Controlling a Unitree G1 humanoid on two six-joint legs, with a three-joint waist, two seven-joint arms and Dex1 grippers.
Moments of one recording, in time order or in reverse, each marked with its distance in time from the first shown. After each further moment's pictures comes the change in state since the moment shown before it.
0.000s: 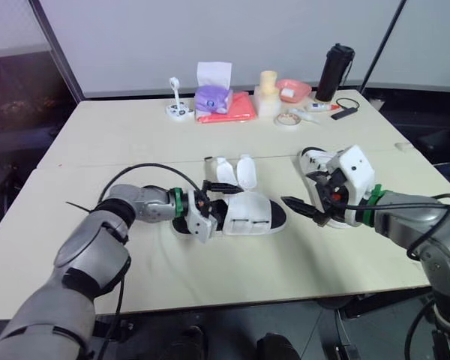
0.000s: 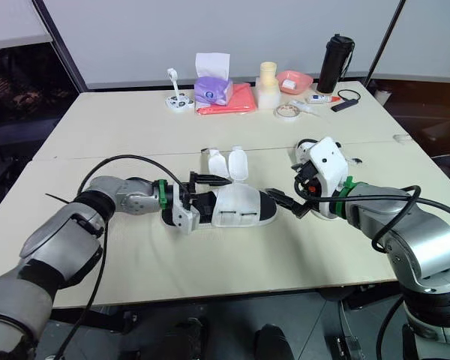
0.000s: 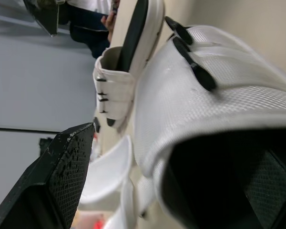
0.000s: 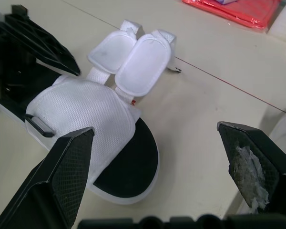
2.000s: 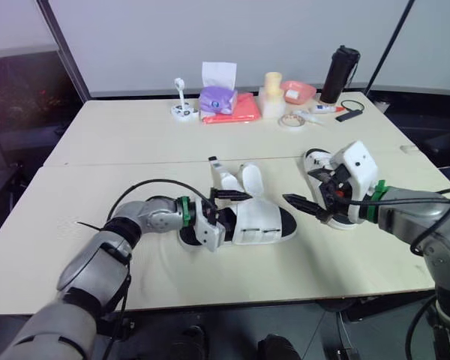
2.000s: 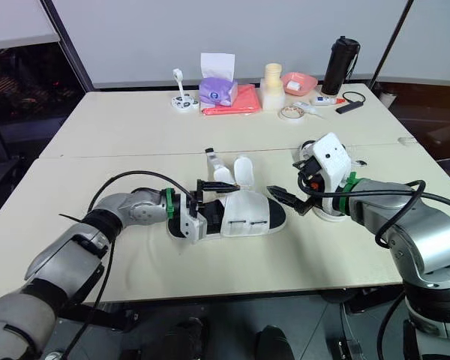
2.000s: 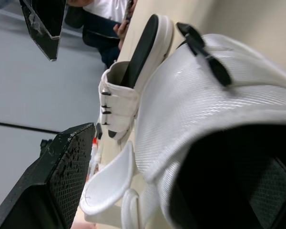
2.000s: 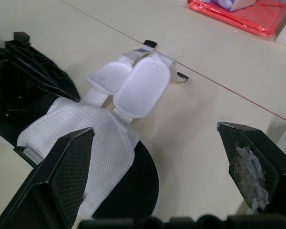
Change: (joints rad) left arm 0.130 -0.105 0.124 -0.188 -0.084 0.128 -0.159; right arm -0.025 -0.010 -0.006 0.020 -0.001 0.011 0.037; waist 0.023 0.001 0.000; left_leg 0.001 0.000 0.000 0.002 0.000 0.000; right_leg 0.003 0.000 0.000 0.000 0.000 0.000
